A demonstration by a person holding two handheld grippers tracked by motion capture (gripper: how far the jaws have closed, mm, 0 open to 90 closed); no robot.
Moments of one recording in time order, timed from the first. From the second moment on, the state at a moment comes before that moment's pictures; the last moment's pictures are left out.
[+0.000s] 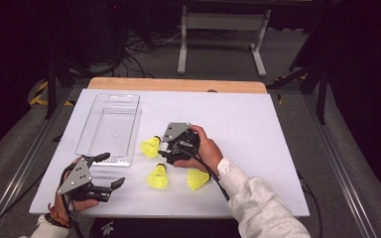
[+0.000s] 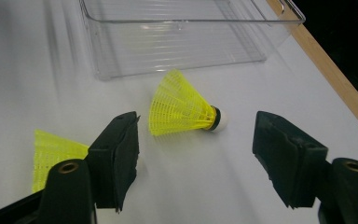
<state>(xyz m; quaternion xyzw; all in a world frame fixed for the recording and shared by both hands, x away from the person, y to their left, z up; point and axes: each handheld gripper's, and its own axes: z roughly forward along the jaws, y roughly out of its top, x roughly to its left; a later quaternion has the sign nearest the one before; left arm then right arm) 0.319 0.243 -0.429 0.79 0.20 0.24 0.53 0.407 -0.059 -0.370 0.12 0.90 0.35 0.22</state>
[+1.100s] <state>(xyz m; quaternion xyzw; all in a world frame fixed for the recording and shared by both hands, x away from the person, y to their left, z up) 0.426 0.151 -0.392 0.92 0.21 0.21 0.26 0.354 -0.244 -0.374 0.26 0.80 0.46 0.28</state>
